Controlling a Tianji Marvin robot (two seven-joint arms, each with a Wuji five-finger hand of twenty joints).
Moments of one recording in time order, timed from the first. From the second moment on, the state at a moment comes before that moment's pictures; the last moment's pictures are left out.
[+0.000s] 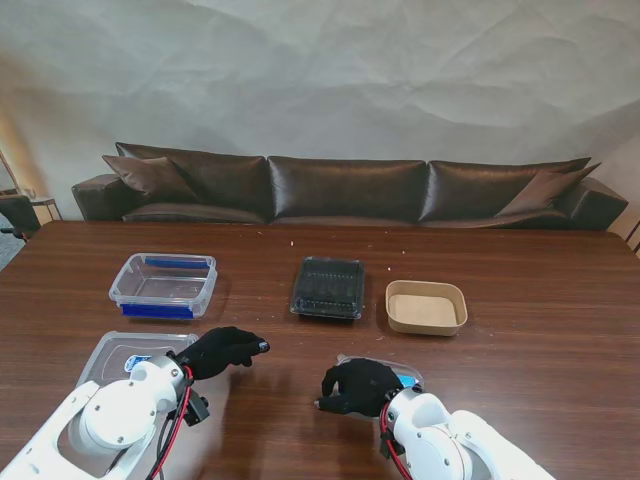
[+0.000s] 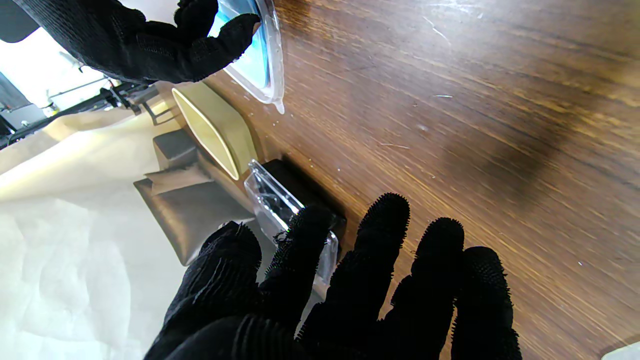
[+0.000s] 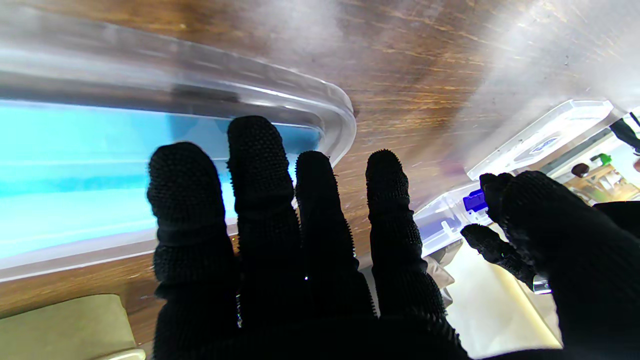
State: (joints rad) left arm 1.71 -1.07 -1.31 -1.76 0.30 0.10 -0.30; right arm -1.60 -1.06 0.93 -1.72 -0.71 0.13 0.13; left_hand 1.05 0.01 0.00 0.00 0.78 0.26 0.16 0.27 0.97 0.46 0.19 0.52 0.58 0.57 0.33 0.59 0.07 0.50 0.88 0.77; right_hand 0.21 -0.44 0.92 -0.03 0.75 0.00 0.54 0.41 0.89 0.16 0.47 0.37 1.00 0.20 0.79 0.59 0.80 0.32 1.24 0.61
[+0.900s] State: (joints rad) left arm 1.68 -1.06 -1.30 -1.75 0.30 0.09 -0.31; right arm -1.65 -1.07 1.12 -1.83 -0.83 0.07 0.09; left_hand 1.05 0.01 0.00 0.00 0.78 0.26 0.16 0.27 0.97 0.46 0.19 0.52 0.58 0.57 0.33 0.59 0.07 0.50 0.87 0.77; right_hand 0.21 -0.48 0.95 -0.03 0.73 -0.02 0.53 0.41 0.87 0.13 0.46 0.37 0.95 0.21 0.74 0.58 0.80 0.32 1.24 0.62
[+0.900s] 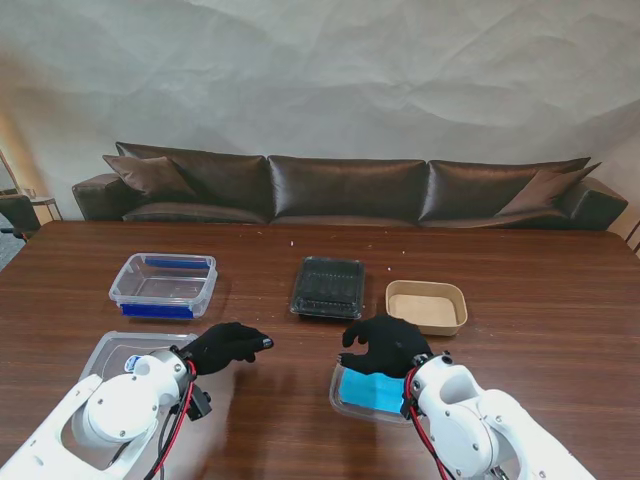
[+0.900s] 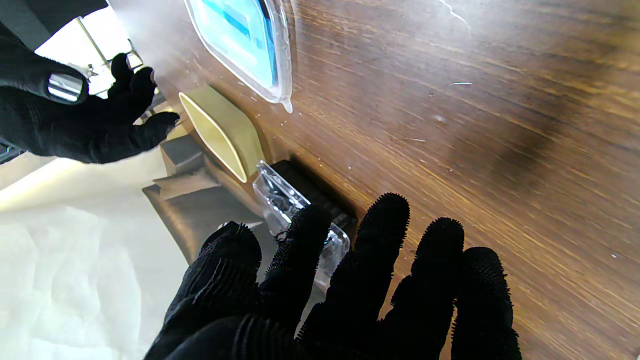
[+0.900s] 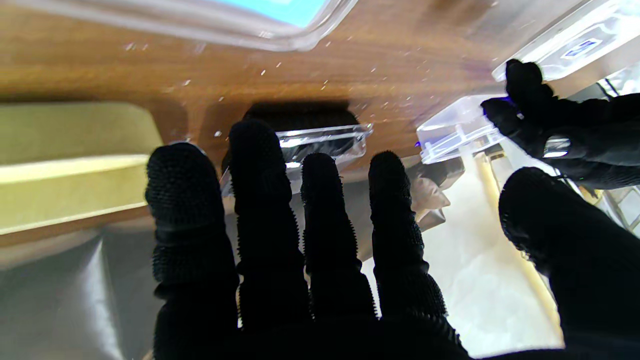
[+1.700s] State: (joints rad) left arm 1.65 -1.06 -1.27 -1.74 0.30 0.09 -0.31; right arm -1.50 -1.05 1.18 -1.65 -1.02 0.05 0.13; left_hand 1.05 0.01 0.00 0.00 0.78 0.26 0.16 0.27 0.97 0.46 0.19 0.52 0.58 0.57 0.33 0.59 0.07 0.50 0.87 0.77; right_hand 0.30 -0.75 1.07 -0.10 0.64 -0.03 0.56 0.42 0.76 0.05 0.52 0.41 0.90 0.15 0.83 0.61 0.80 0.28 1.27 0.68
